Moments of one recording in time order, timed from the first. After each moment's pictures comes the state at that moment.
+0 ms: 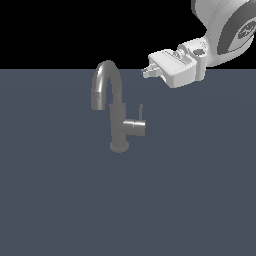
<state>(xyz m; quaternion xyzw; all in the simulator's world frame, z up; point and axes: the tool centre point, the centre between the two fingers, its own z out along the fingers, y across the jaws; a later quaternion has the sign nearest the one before) 0.020 -0.052 0.275 -0.66 0.45 0.37 0.46</state>
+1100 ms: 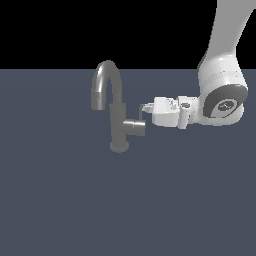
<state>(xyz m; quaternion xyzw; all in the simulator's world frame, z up) 0.037 -0.051 0.162 -0.45 0.55 0.44 0.55</state>
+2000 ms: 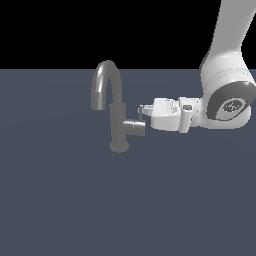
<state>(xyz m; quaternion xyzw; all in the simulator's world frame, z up) 0.006 -0.043 0.166 -0.44 0.55 0.44 0.55</state>
